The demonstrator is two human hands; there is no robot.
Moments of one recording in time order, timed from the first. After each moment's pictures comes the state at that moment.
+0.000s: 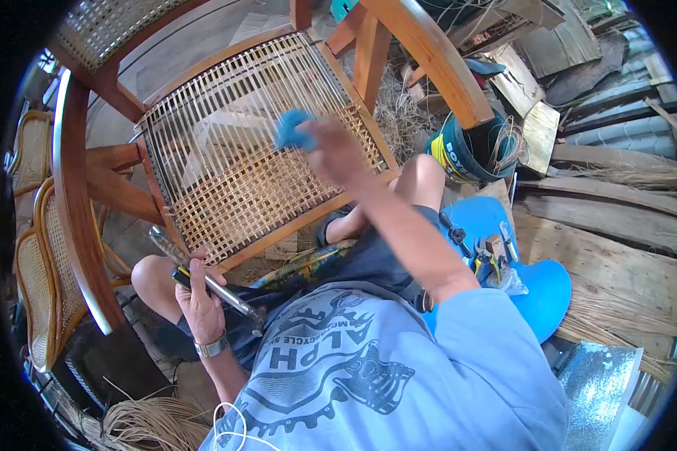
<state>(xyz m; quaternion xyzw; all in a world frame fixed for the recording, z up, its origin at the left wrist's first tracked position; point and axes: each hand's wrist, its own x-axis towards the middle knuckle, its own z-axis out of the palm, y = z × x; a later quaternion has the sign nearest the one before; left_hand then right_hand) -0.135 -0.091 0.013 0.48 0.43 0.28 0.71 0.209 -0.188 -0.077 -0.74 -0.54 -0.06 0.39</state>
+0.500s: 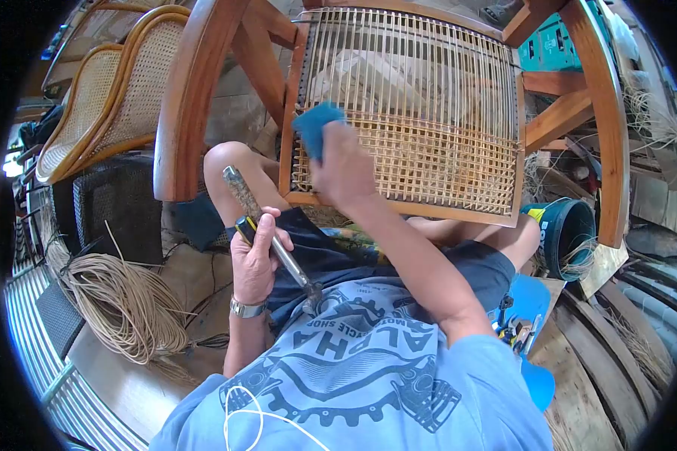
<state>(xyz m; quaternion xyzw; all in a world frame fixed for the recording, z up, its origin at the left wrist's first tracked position) -0.194 -0.120 0.025 0.38 0.52 0.33 0.70 0.004 -0.077 -0.053 -0.75 -0.57 0.16 0.30</state>
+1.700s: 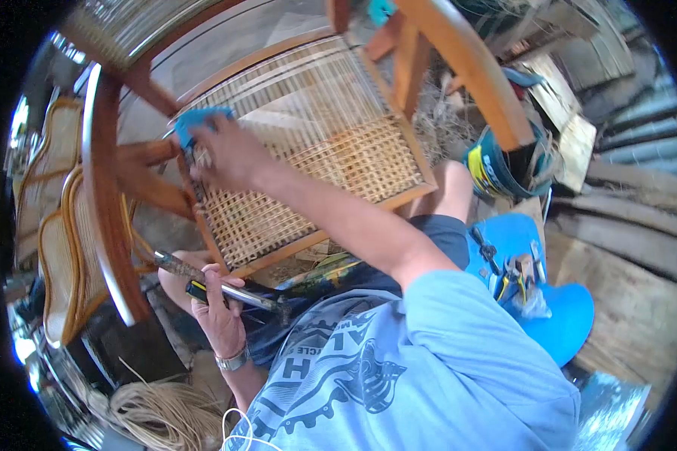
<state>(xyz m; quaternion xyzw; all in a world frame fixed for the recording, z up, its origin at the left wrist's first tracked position) -0.138 -0.101 0.048 0.44 0.48 0.34 0.68 0.113 -0.017 0.006 -0.66 -0.59 0.15 0.45</state>
